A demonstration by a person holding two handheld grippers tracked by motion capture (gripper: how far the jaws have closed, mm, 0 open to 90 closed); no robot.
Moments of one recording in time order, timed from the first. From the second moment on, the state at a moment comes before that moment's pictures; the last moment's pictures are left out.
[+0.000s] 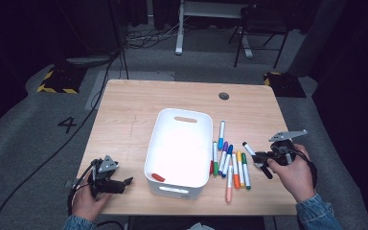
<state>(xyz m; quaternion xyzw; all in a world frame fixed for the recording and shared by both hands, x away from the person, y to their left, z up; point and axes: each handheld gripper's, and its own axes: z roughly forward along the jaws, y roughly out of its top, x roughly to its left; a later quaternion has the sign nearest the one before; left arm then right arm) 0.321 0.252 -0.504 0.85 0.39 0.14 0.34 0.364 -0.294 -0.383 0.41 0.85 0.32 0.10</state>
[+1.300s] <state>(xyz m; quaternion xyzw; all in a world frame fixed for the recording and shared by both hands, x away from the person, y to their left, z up) 0.321 0.253 -0.504 0.85 0.39 0.14 0.34 0.374 -0.184 -0.306 0.27 0.88 0.38 0.05</state>
